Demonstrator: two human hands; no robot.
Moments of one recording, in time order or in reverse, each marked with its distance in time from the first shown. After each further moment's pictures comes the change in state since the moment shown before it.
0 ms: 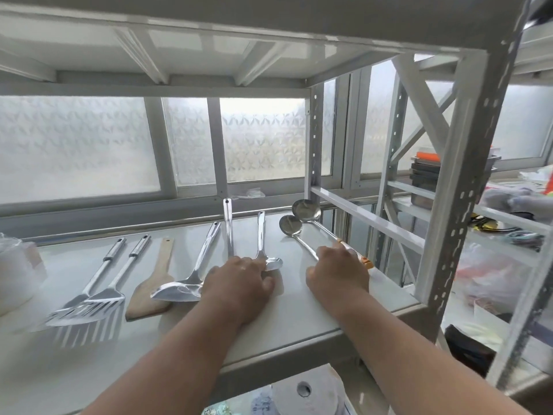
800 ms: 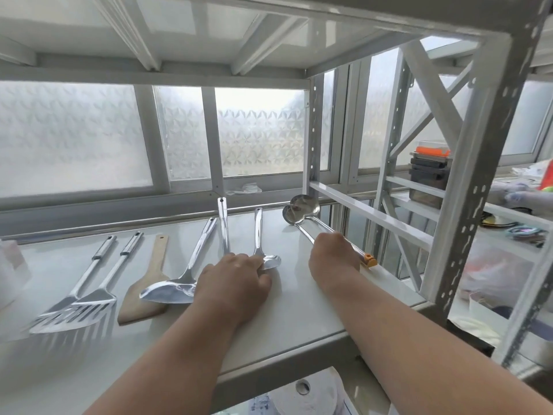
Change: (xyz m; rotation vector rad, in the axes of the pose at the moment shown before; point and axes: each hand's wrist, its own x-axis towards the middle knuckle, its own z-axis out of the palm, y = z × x) left_hand 0.002 -0.010 0.001 -0.081 0.048 -0.002; right_hand 0.048 -0.013 0.017 -0.107 -0.043 0.114
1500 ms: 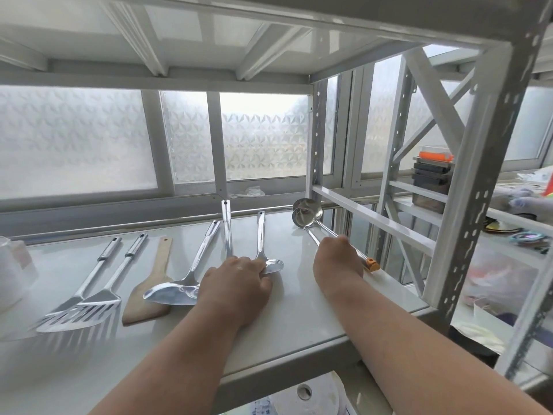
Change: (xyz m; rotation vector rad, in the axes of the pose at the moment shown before) left_hand 0.000 -0.002 0.003 -0.004 0.019 -0.008; right_hand -0.001 0.004 0.002 0.028 0.039 0.000
